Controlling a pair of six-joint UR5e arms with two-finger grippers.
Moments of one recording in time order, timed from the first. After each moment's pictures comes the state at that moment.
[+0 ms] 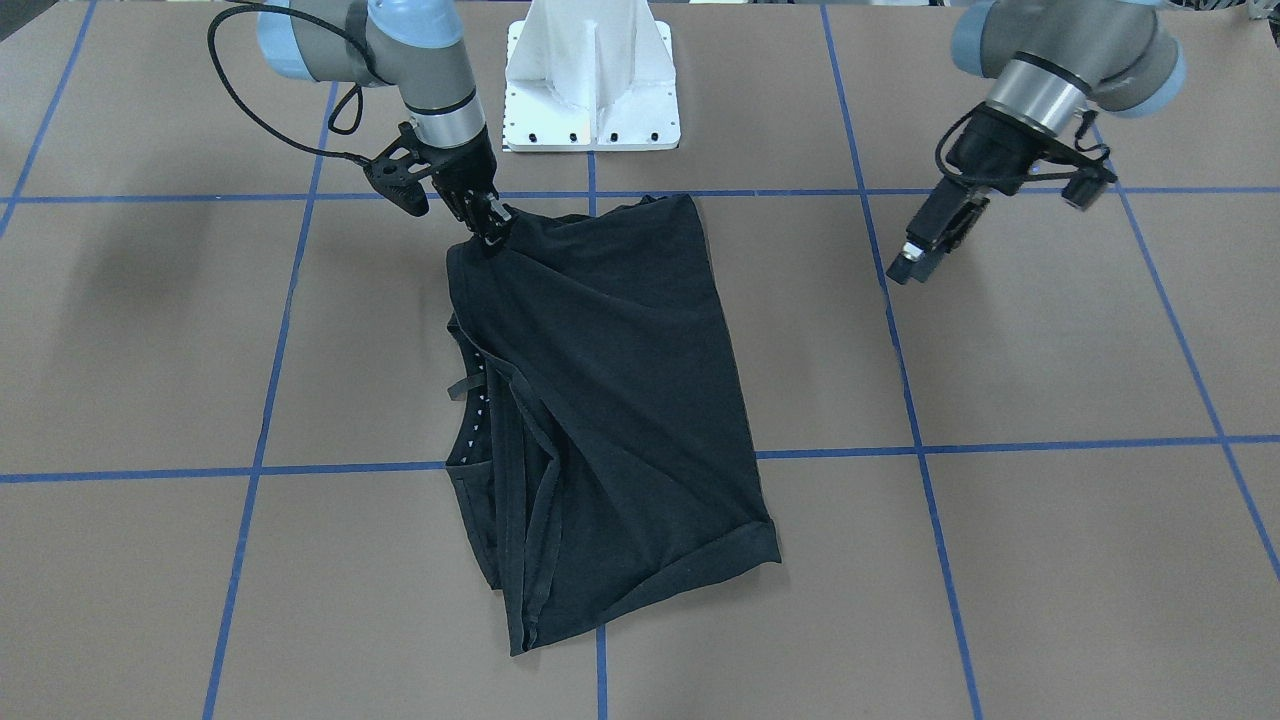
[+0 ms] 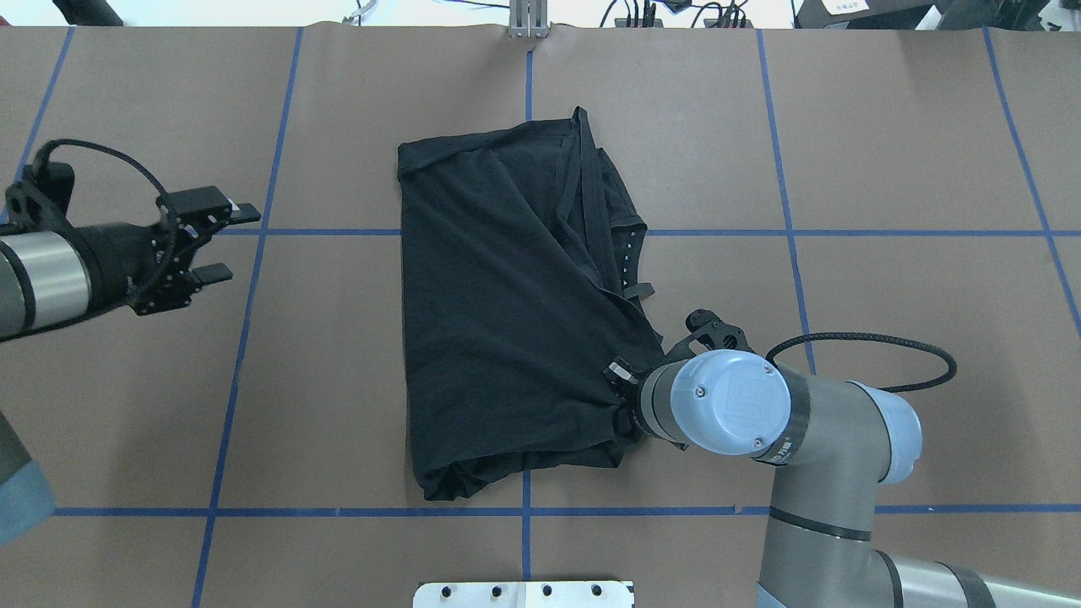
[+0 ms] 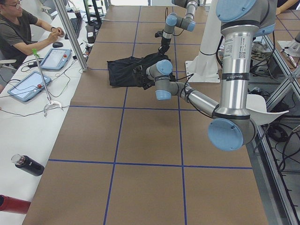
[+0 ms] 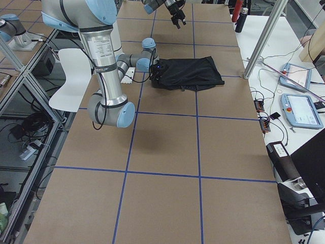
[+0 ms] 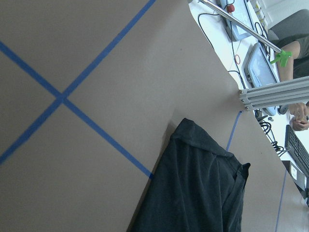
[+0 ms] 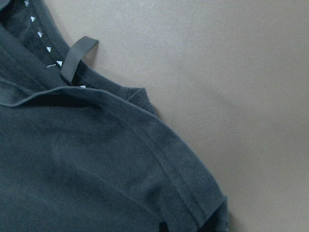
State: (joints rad) left arm -0.60 -1.57 -2.00 -2.54 -1.57 -2.04; right arm 0.32 -1.20 1.94 -1.45 1.62 2.13
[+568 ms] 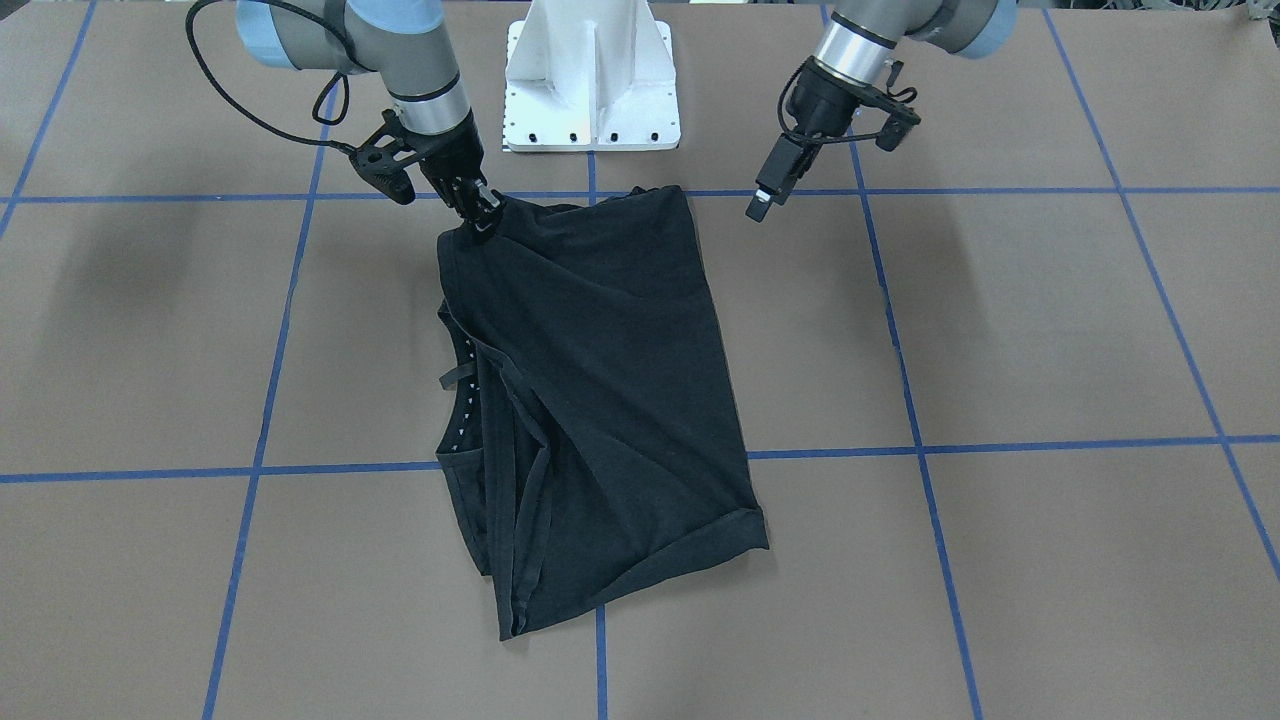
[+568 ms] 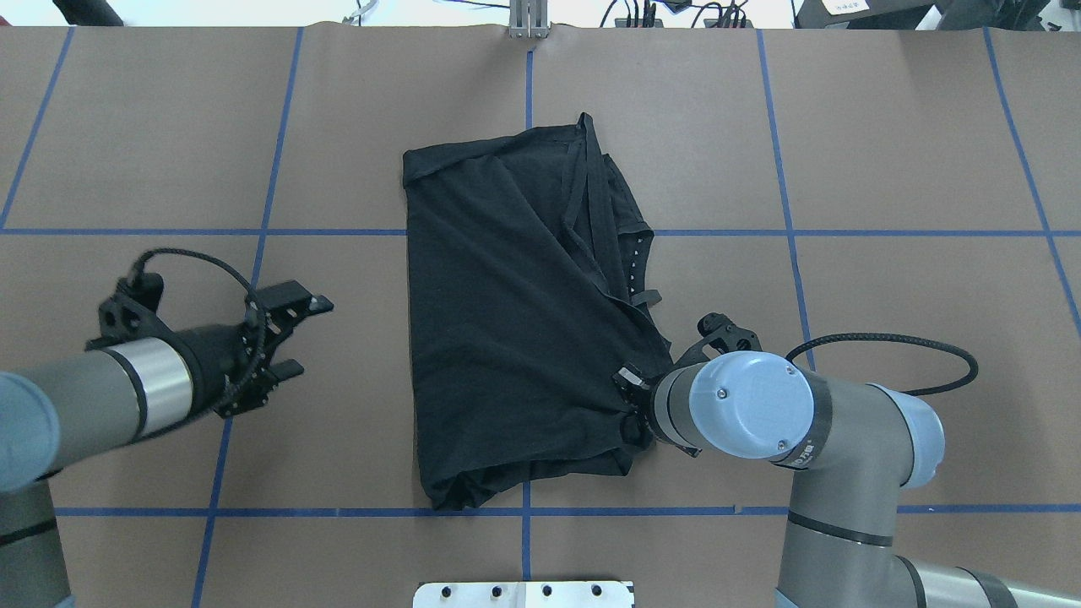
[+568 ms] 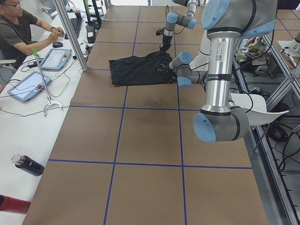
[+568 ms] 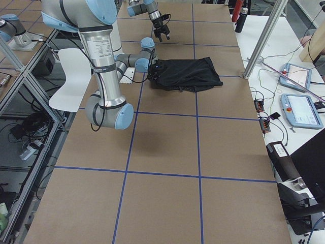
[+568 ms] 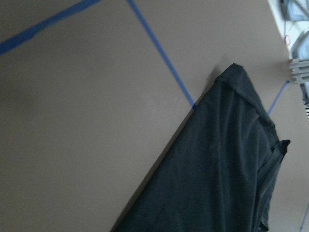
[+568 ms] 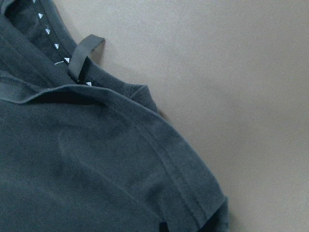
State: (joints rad) left arm -0.24 -1.63 -2.10 -2.20 -1.38 -2.33; right arm 0.32 -1.23 1.98 -1.44 1.65 2.13
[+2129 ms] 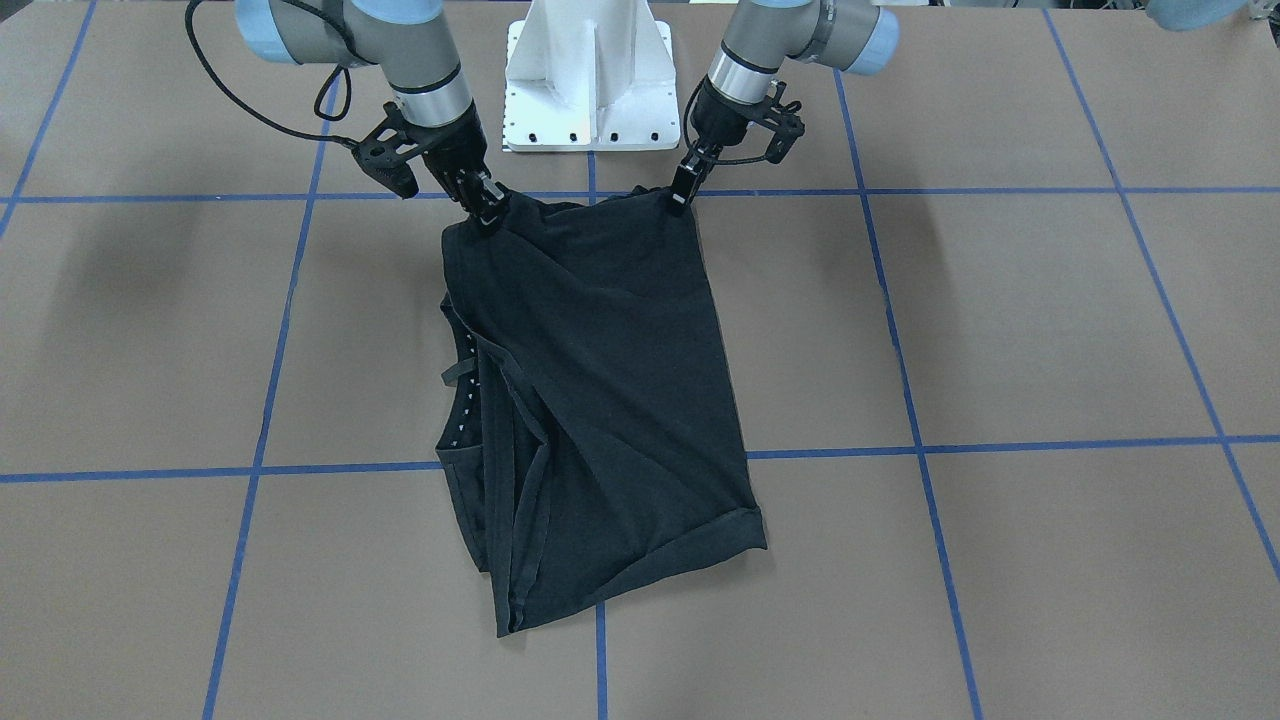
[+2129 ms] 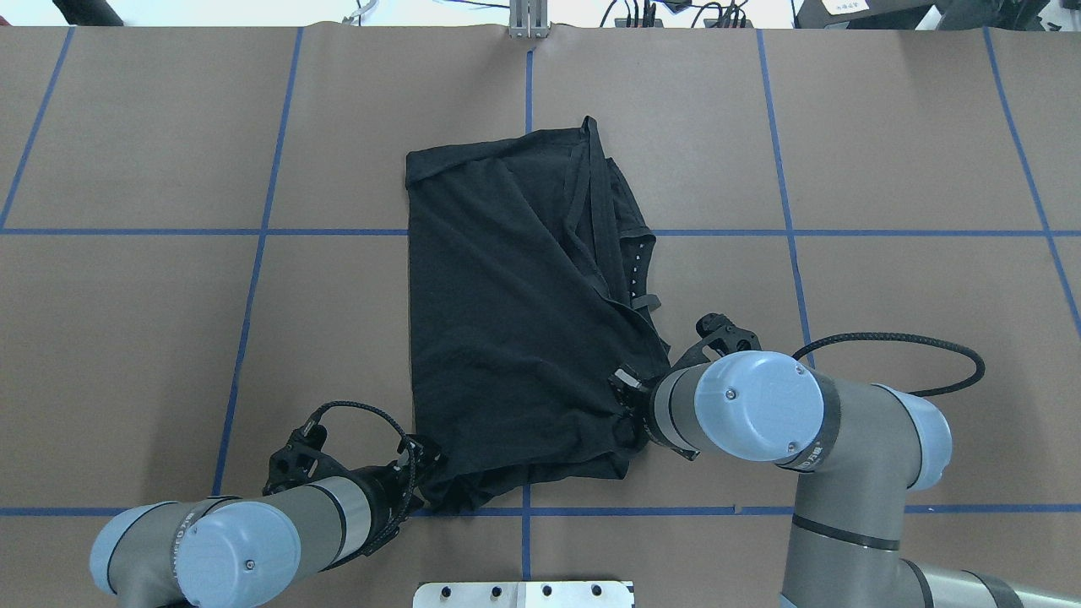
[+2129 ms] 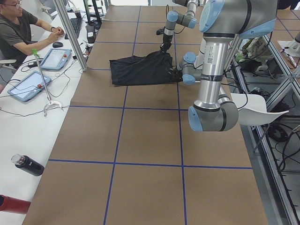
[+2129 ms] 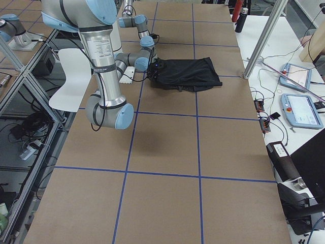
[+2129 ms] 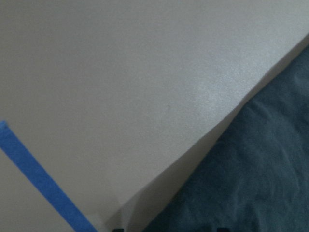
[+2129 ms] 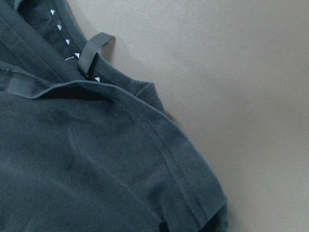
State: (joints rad) left arm -0.11 -1.82 -1.92 -2.12 -1.39 -2.51; right arm 0.32 -1.22 2.00 -1.44 1.66 2.13
